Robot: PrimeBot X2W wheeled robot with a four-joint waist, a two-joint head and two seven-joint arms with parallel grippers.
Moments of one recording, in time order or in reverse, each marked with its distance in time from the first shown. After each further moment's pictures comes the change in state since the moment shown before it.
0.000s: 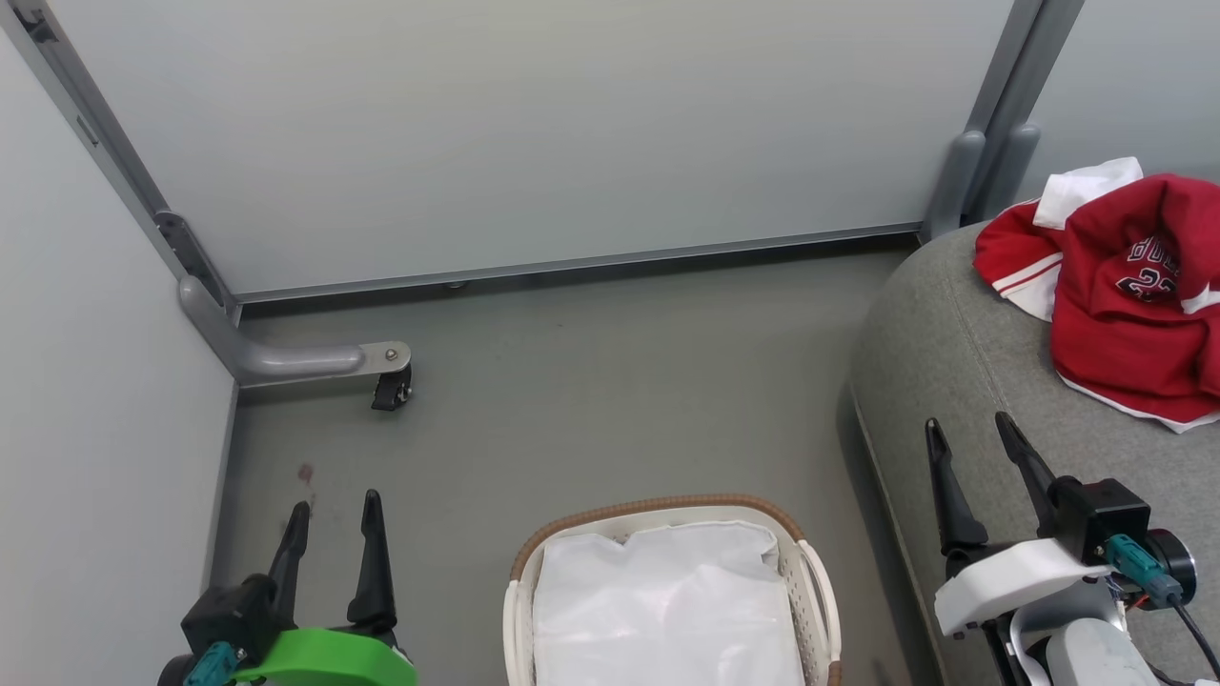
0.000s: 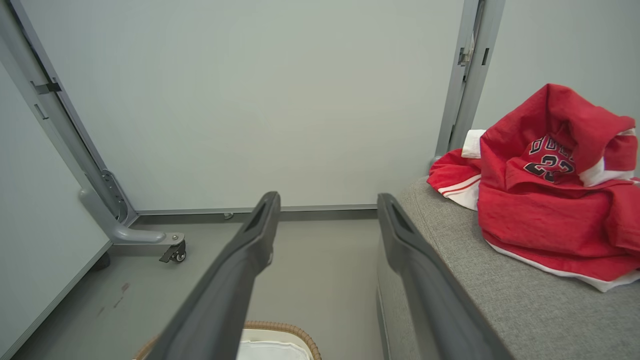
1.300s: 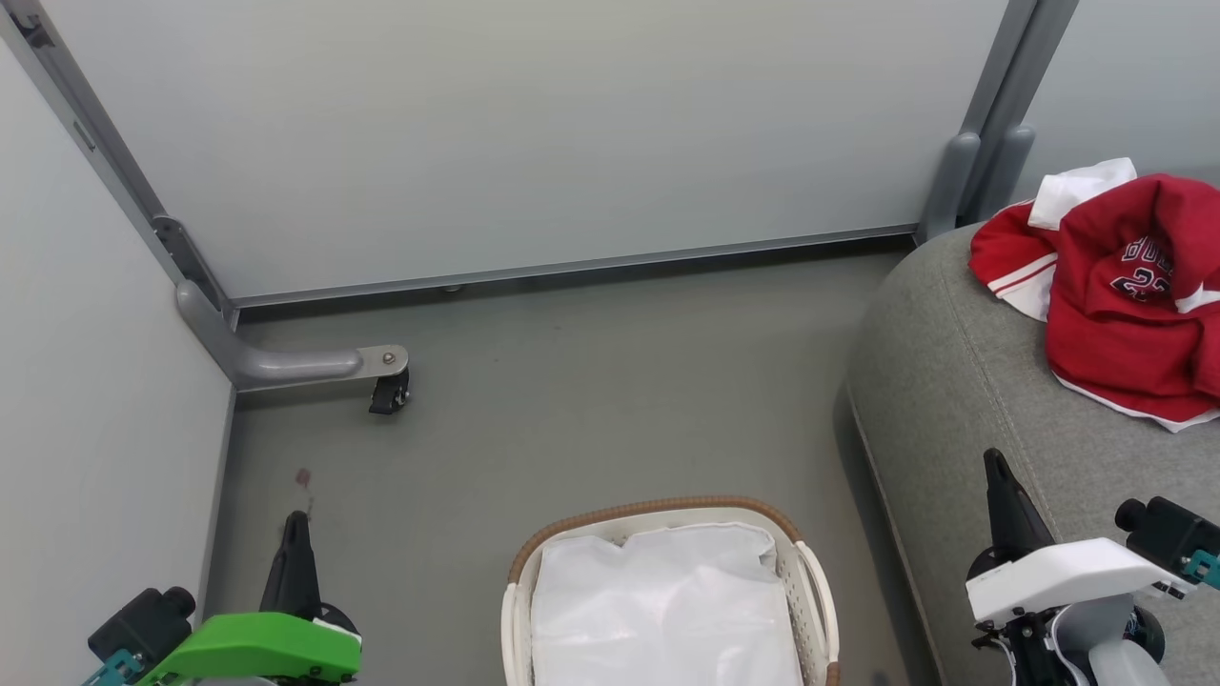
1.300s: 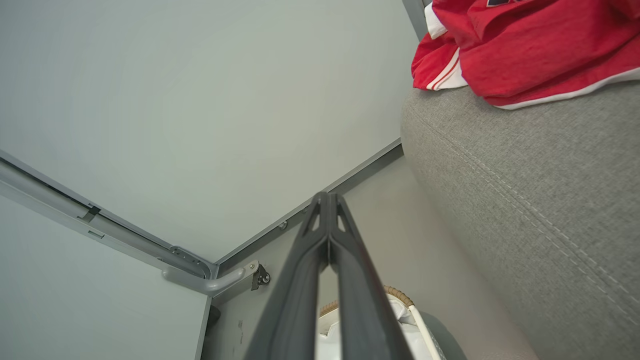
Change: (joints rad) left arm -0.018 -0.003 0.073 0.018 -0.502 -0.006 0.150; right arm 0.019 0.008 -0.028 0.023 0.579 0.000 0.149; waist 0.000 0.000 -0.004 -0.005
